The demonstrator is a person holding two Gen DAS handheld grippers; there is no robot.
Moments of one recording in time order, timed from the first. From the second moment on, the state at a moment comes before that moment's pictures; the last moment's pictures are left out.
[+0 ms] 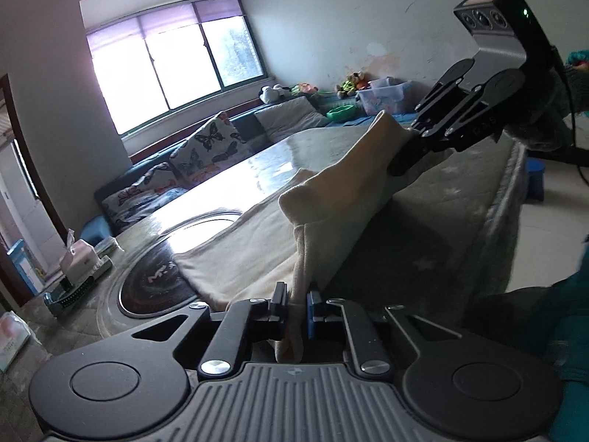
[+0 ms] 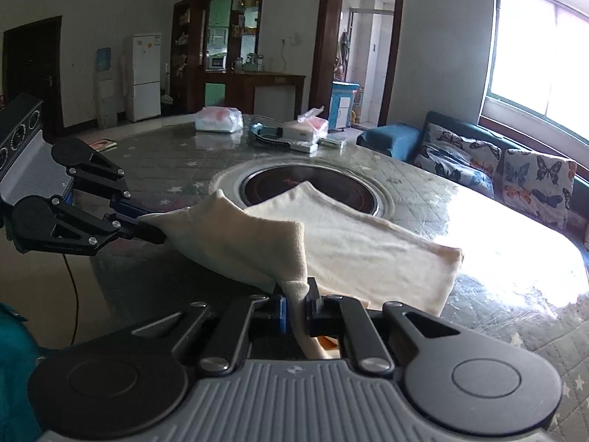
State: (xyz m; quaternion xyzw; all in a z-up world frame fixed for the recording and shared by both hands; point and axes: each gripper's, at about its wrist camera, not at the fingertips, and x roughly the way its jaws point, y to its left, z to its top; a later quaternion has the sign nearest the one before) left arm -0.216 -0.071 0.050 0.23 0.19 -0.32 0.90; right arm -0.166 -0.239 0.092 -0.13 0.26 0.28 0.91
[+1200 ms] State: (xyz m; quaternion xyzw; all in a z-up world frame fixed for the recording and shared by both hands) left arm 0.017 -0.102 0.015 0.15 0.31 -0.15 0.93; right arm 0.018 -0.250 0.053 -0.05 0.32 0.19 0.92
